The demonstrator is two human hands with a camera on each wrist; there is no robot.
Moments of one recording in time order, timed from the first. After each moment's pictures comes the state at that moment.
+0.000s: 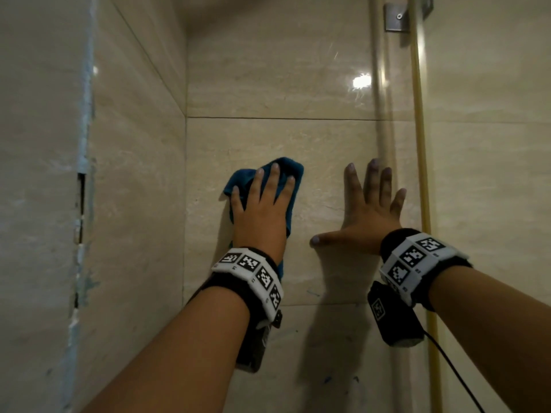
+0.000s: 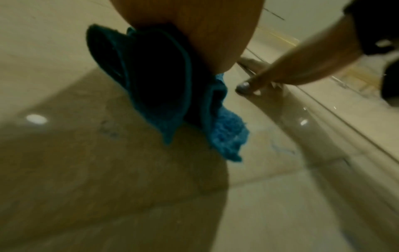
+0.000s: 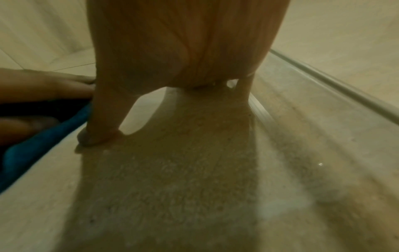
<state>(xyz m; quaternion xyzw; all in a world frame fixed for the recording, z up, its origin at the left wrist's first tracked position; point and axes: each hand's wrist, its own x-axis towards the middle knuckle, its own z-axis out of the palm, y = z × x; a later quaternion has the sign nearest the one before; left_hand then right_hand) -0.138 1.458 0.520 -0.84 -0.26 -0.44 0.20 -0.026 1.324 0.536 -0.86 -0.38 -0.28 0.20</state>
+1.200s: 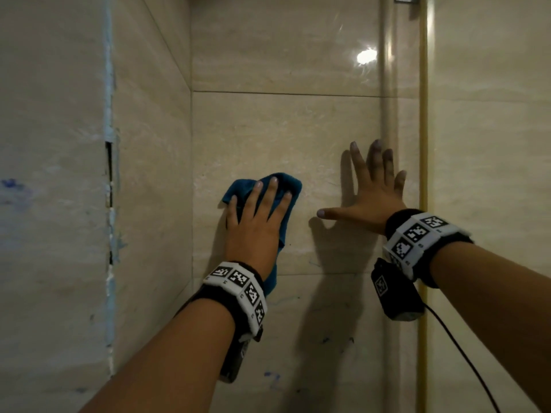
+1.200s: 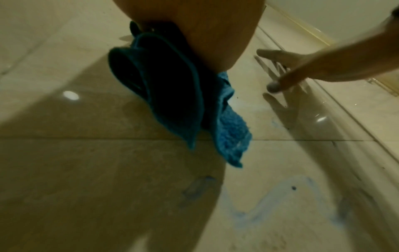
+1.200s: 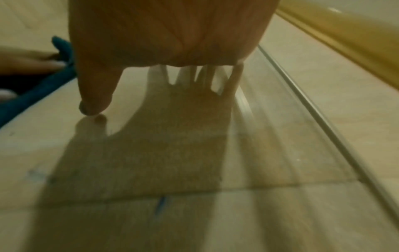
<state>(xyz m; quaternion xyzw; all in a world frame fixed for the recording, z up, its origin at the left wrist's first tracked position) -0.156 1.471 0.466 -0.86 -0.25 -0.38 0.23 -0.025 1.317 0.527 -0.84 -0.40 -0.28 0.23</state>
